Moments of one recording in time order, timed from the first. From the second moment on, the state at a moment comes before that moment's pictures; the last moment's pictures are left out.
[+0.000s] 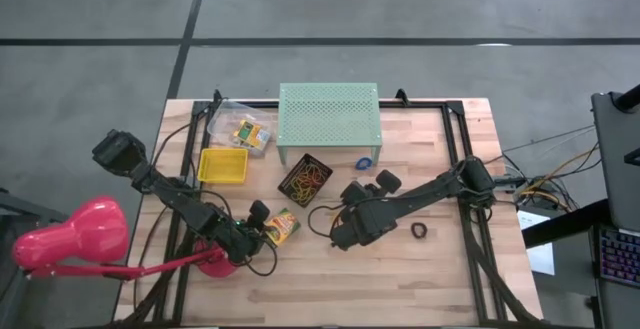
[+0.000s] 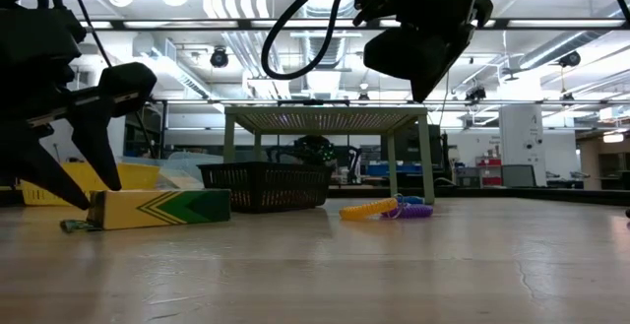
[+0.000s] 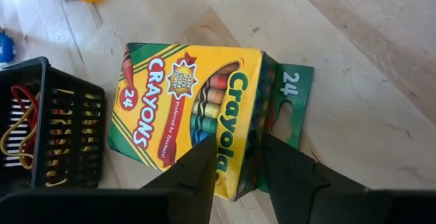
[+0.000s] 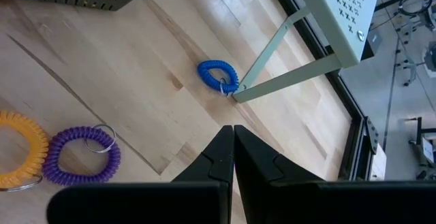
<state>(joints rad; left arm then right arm) -0.62 1.44 0.49 -0.16 -0.43 0.21 0.34 2.05 1.68 -1.54 0.76 1.19</state>
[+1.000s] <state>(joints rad) -0.62 1.41 0.52 -0.18 -0.44 0.30 0.34 2.05 1.68 -1.54 0.76 1.18</state>
